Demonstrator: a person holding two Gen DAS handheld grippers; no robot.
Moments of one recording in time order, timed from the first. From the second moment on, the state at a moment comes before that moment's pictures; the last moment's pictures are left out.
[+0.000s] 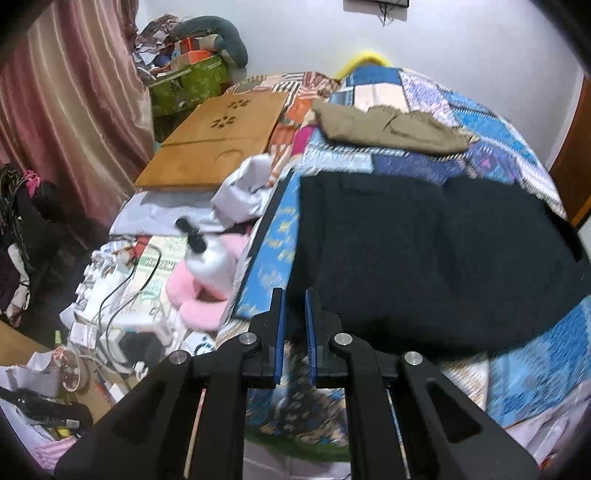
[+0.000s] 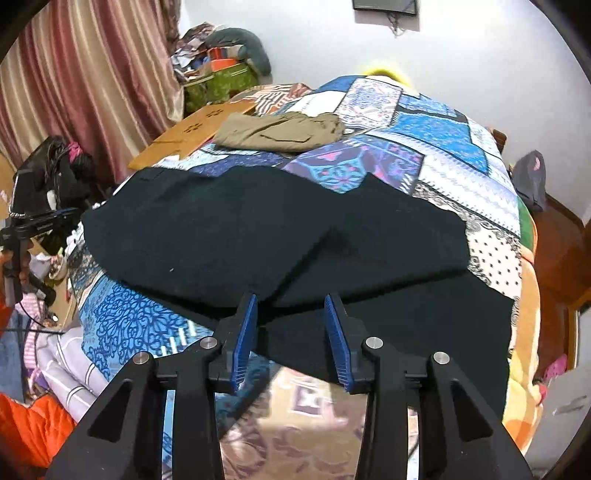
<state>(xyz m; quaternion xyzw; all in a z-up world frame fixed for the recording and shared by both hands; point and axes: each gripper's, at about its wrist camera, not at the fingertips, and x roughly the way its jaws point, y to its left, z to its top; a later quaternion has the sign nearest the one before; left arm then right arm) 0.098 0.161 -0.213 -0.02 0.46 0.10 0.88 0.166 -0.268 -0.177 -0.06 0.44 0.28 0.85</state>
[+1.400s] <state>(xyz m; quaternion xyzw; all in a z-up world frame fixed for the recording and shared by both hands) 0.307 -0.024 -0.227 0.00 0.47 -0.07 0.88 0.331 -0.229 -0.232 -0.07 0.51 0.24 0.82</state>
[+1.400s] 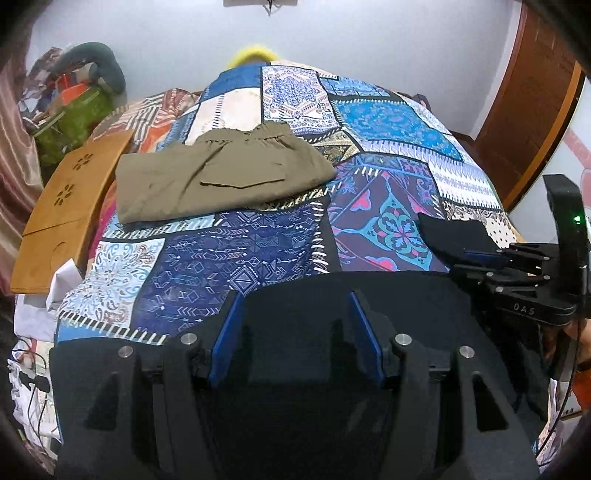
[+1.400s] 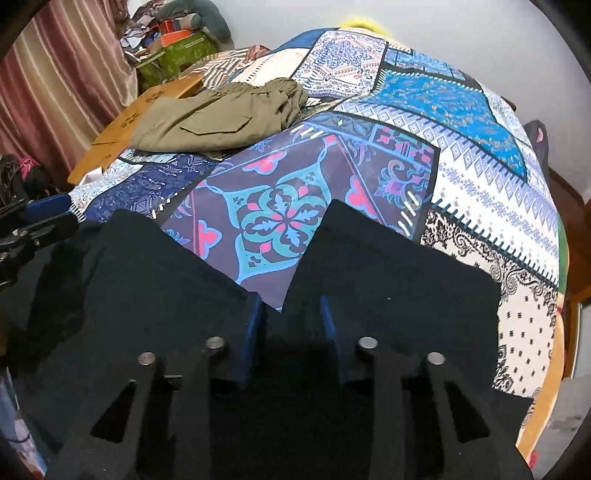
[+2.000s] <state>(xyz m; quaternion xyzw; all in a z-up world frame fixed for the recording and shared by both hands) 0.276 -0.106 -0.194 0.02 0.46 -0.12 0.88 0.258 -0.346 -0.165 0.02 0.44 0.19 0.88</state>
